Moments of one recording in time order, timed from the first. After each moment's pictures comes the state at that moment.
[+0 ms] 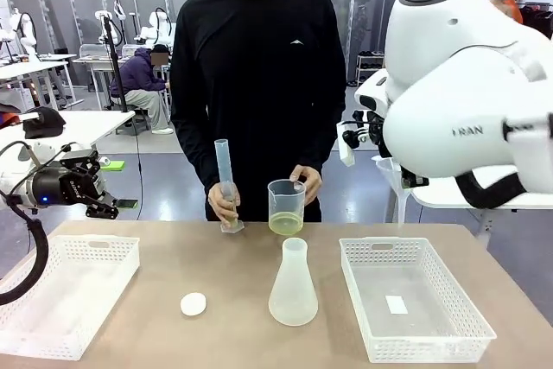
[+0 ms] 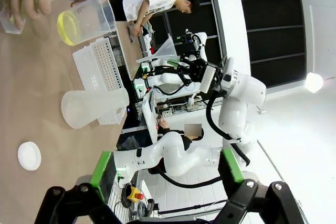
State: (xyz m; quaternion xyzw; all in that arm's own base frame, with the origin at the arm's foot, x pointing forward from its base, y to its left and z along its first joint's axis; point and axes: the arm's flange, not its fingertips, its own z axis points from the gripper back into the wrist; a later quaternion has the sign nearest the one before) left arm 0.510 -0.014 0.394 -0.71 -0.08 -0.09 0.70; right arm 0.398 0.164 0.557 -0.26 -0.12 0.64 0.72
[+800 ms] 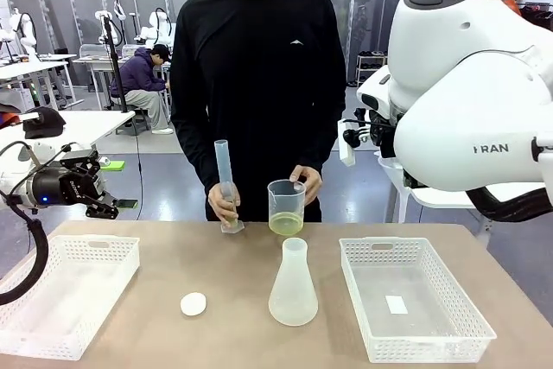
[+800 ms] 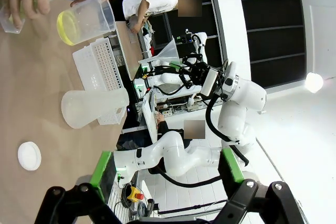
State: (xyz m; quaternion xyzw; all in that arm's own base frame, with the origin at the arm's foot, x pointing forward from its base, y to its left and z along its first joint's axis) left arm 0.510 -0.014 0.394 -0.71 -0.08 -0.09 0.70; right arm 0.388 0.165 0.558 -0.27 -0.13 0.63 0.72
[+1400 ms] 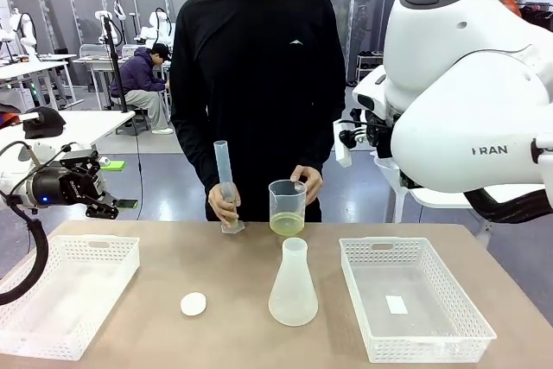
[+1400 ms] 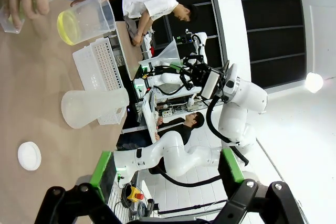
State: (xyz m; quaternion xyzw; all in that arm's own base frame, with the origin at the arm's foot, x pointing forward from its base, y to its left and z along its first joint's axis) left arm 0.510 -0.014 0.394 -0.71 -0.08 -0.09 0.70; right arm 0.381 0.181 0.558 -0.27 -0.13 0.64 0.71
